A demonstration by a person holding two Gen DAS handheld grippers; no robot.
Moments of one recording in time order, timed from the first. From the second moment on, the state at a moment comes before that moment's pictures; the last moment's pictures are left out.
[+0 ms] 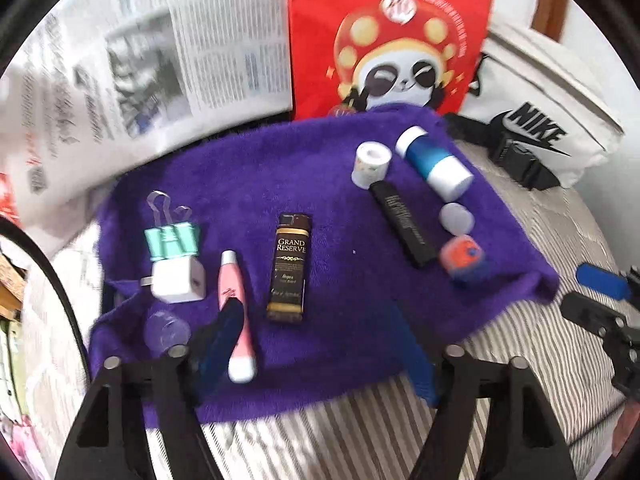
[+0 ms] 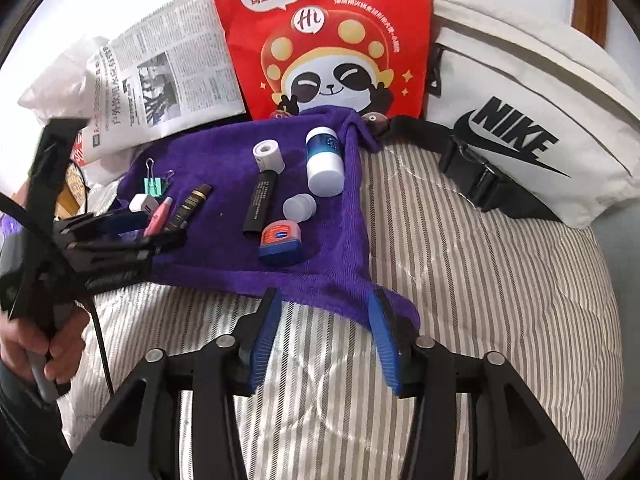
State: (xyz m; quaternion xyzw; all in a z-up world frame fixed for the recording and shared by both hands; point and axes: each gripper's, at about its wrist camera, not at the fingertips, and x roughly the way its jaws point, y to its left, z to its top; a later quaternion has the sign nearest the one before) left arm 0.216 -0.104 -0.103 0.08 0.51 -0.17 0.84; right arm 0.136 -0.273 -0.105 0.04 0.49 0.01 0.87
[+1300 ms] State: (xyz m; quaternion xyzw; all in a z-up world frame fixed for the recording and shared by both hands) left arm 0.074 0.006 0.008 0.00 0.47 -0.07 0.88; right arm 0.028 -0.236 -0.023 -0.02 0.45 -0.04 0.89
